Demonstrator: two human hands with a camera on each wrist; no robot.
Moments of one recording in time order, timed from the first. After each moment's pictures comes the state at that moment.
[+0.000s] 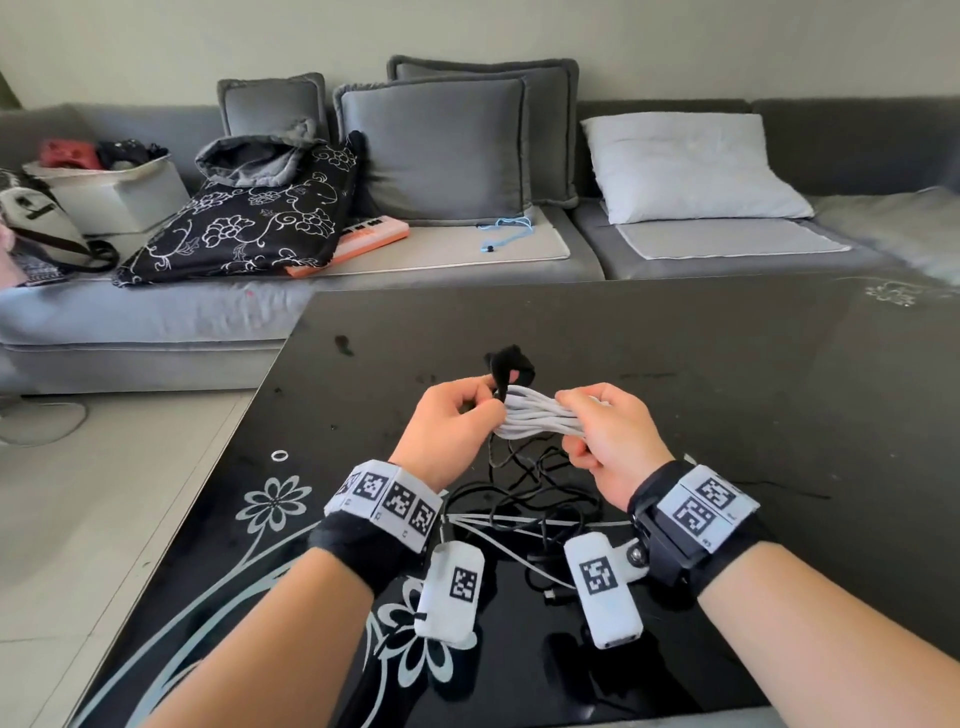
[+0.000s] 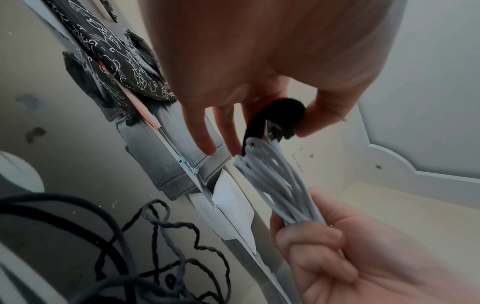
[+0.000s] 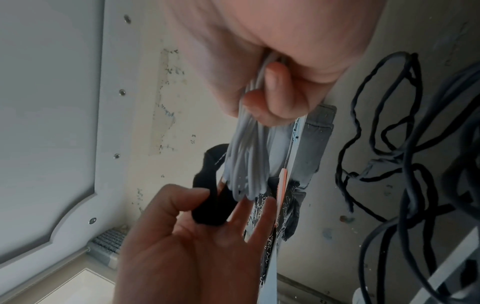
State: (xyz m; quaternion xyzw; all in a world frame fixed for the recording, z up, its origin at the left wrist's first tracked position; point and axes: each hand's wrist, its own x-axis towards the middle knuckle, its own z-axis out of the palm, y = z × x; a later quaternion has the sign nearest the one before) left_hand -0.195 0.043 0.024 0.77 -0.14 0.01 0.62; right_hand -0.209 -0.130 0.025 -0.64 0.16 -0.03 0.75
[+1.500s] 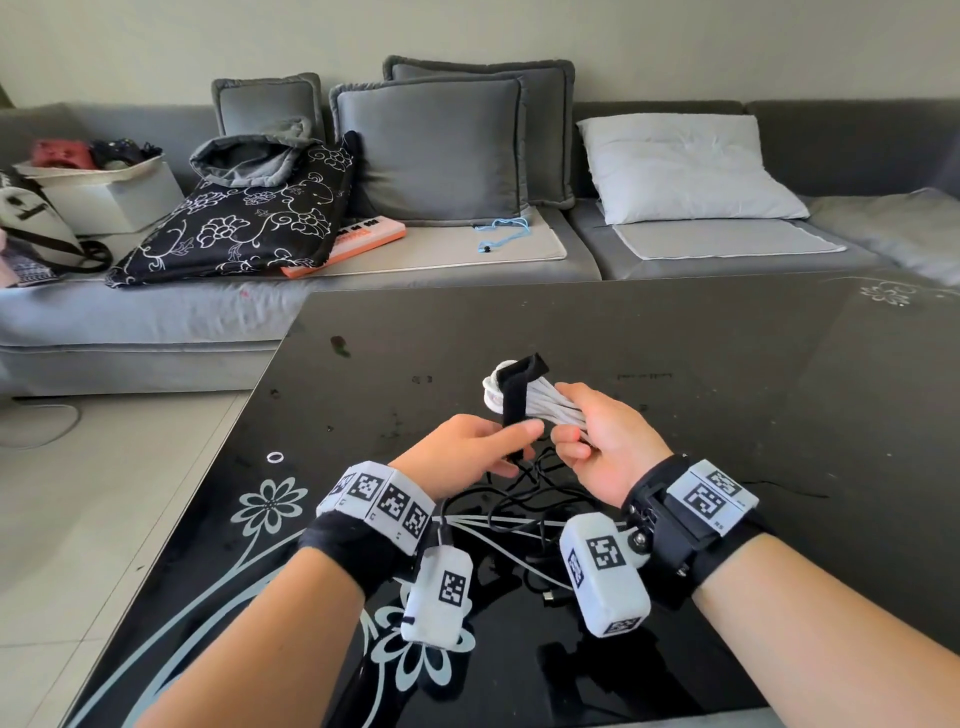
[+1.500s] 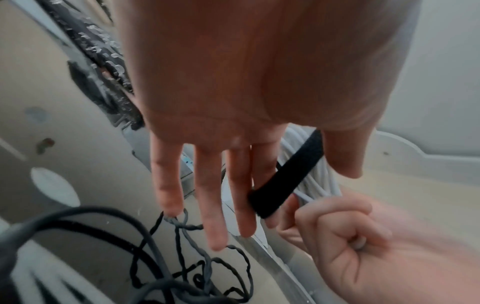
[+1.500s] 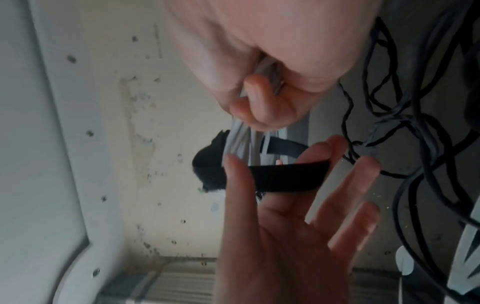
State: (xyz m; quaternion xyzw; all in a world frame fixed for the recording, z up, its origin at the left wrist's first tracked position) left_hand -0.197 0.043 0.020 0.82 -0.14 -0.21 0.52; right_hand -0.208 -0.128 0.034 -0.51 0.19 0.06 0.84
